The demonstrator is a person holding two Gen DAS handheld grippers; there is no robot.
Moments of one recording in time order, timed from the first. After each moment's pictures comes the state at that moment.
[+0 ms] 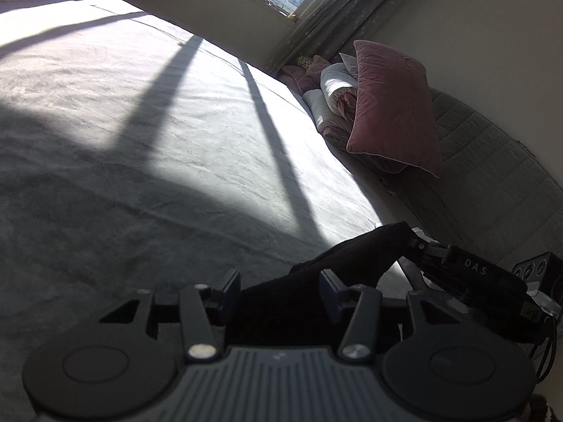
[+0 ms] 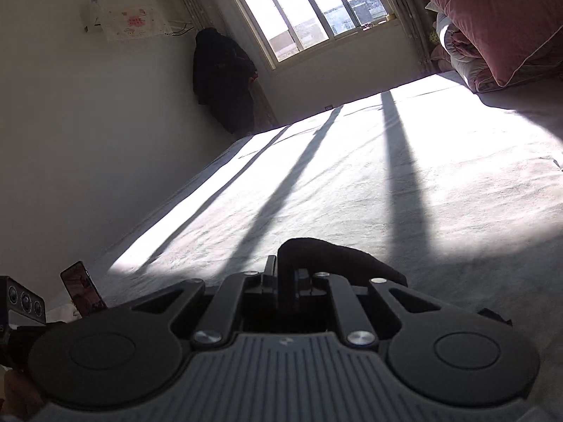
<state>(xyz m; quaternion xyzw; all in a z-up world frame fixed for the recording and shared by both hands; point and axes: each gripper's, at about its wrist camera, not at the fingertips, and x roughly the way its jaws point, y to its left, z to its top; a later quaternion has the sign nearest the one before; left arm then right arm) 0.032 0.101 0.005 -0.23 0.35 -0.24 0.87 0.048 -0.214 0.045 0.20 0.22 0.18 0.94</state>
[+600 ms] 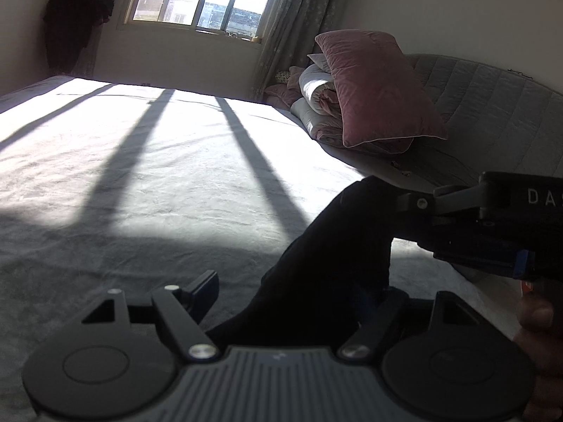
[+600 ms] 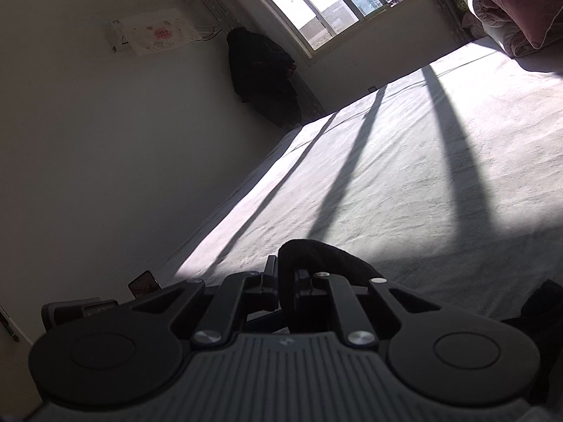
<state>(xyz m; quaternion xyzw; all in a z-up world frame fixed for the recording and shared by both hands) 0.026 0.020 0.018 -0.08 0.28 -0.21 0.94 0.028 -0.203 0.059 0.25 0.24 0.29 0.89</state>
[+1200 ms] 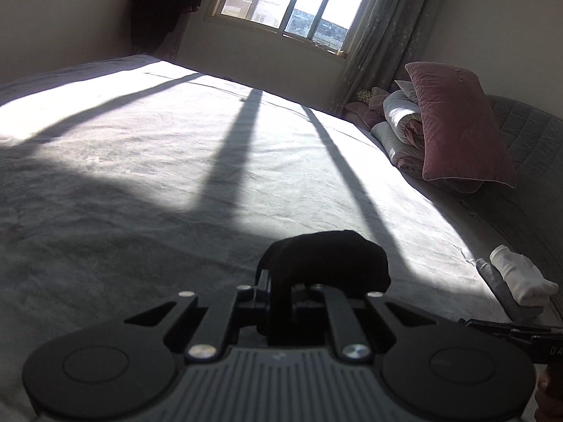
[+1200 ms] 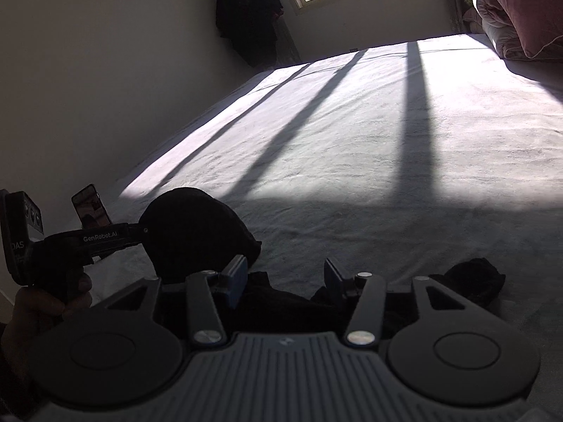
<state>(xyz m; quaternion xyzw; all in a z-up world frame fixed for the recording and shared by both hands) 0.016 0.124 0.016 -0.15 0.29 -0.09 0.94 0.021 -0.216 0.022 0.11 0.32 0.24 0.91</state>
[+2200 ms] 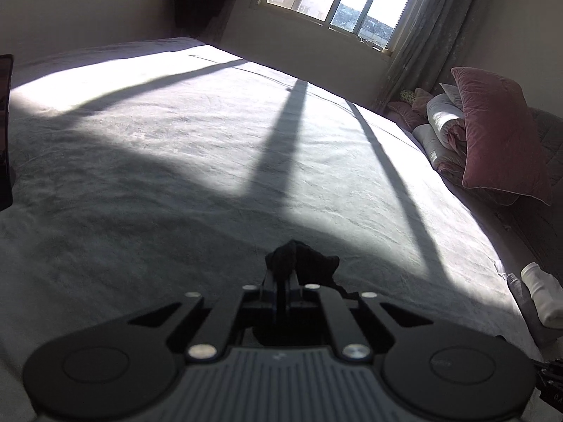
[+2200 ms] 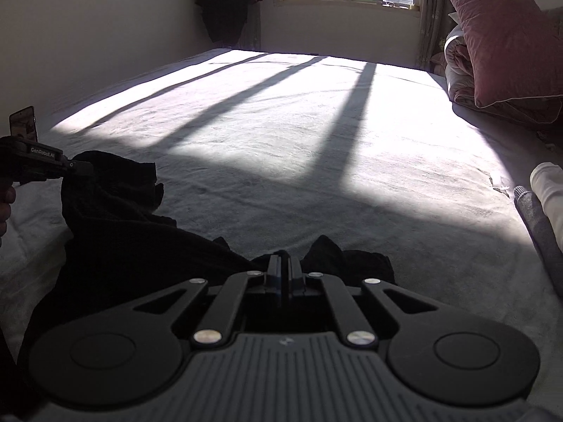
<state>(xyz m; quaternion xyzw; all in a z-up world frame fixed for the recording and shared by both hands) 0.014 0.136 0.020 -0.17 0.30 -0.04 0.94 -0.019 -0.240 0.016 -0.04 0.31 0.15 0.94</state>
